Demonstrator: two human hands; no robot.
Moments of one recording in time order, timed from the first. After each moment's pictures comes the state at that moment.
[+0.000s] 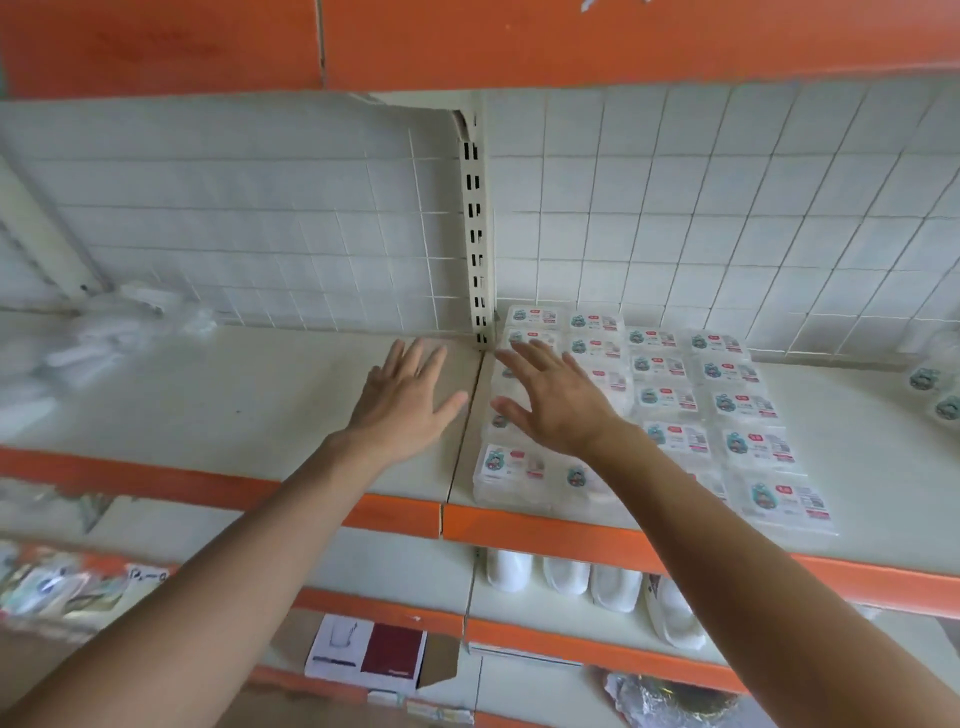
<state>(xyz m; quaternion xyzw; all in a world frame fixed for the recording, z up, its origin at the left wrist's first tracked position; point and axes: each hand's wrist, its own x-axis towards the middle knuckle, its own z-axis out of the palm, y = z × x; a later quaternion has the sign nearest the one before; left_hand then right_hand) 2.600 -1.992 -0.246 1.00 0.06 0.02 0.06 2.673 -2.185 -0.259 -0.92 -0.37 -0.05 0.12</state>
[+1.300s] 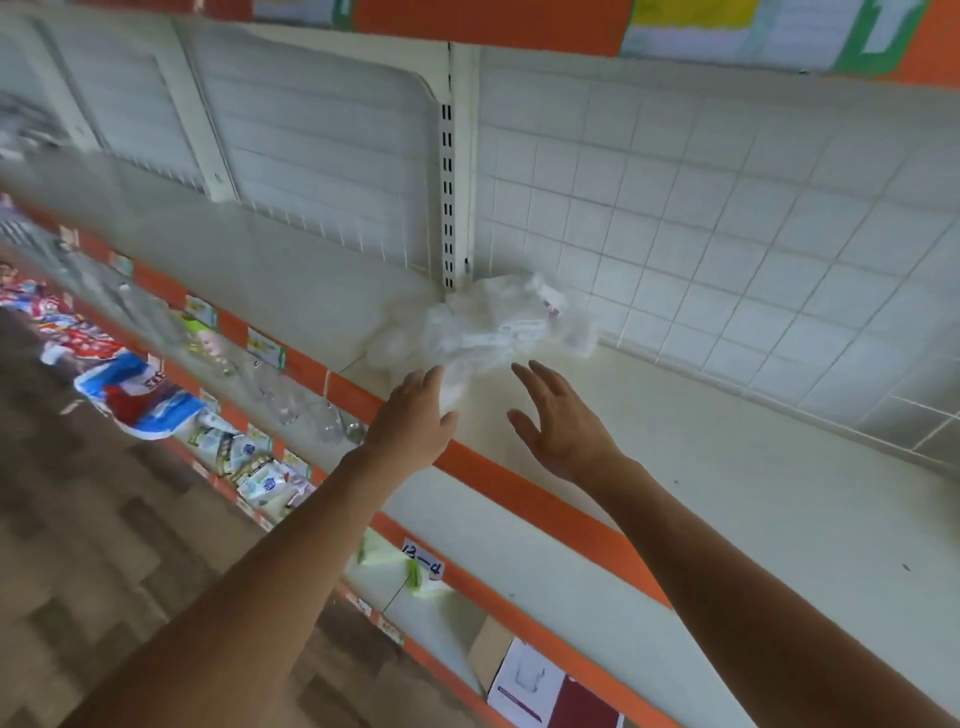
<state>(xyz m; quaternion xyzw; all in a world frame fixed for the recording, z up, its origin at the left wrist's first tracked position) 2.428 -1.503 -0.284 0.93 0.30 0.06 0.20 2.563 -1.649 -0.296 -0.85 -0.49 0.03 0.21</state>
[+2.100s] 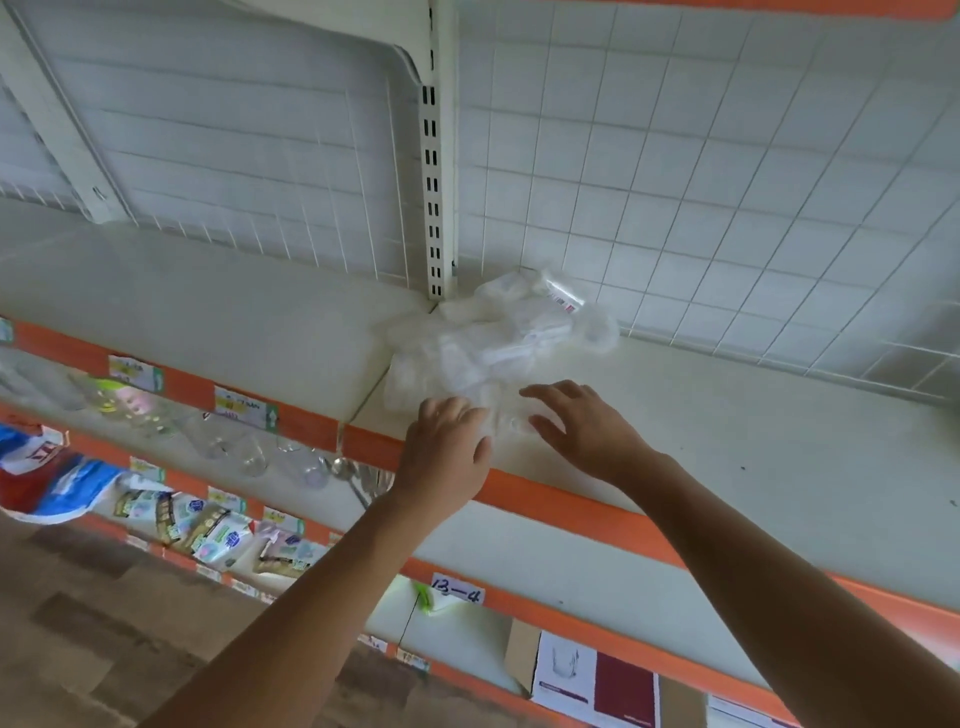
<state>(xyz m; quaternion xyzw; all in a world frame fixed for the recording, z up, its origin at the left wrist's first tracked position) 2.437 -1.423 -0.323 0.97 0.09 0.16 0.14 2.566 -1.586 -0.316 -0.89 -0.42 0.02 0.18</state>
